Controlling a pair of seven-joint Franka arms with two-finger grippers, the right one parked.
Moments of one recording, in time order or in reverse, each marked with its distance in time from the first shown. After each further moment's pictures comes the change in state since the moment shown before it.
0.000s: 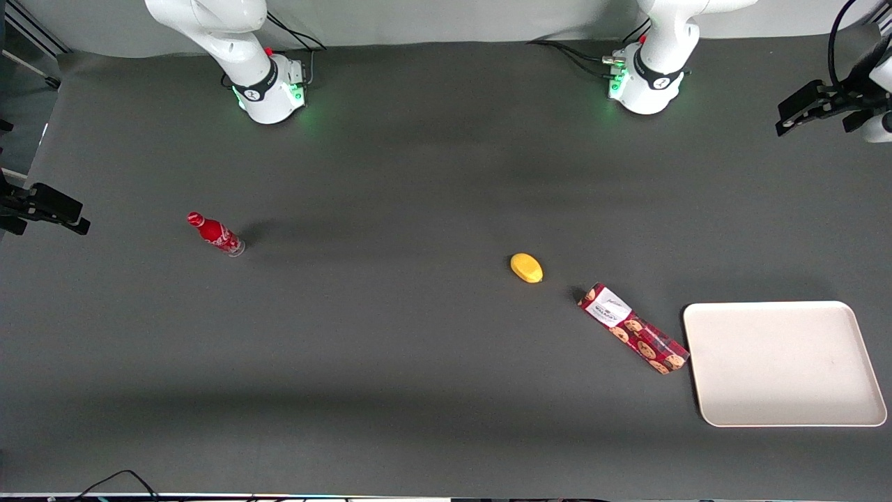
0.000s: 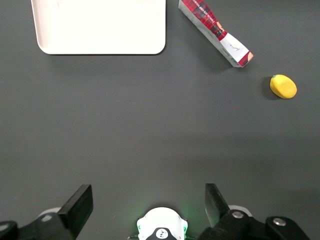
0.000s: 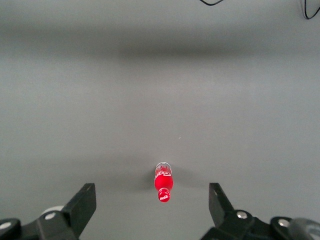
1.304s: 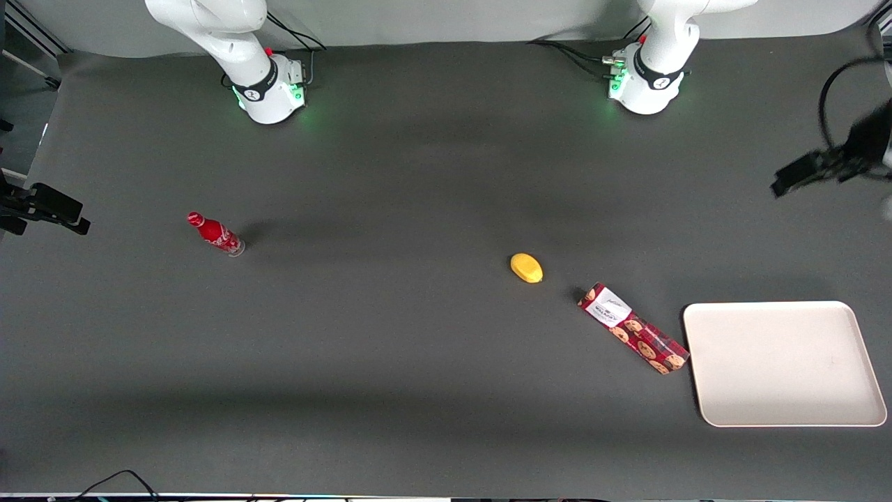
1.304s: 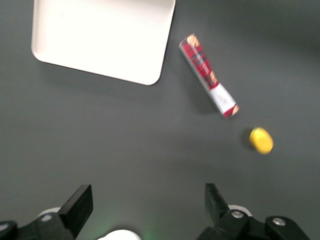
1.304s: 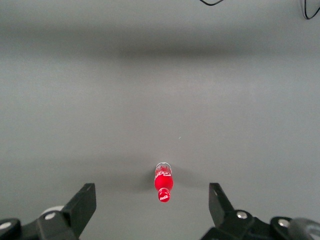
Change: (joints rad) arm -0.001 0.277 -0.048 0.256 -0.024 0.043 -0.285
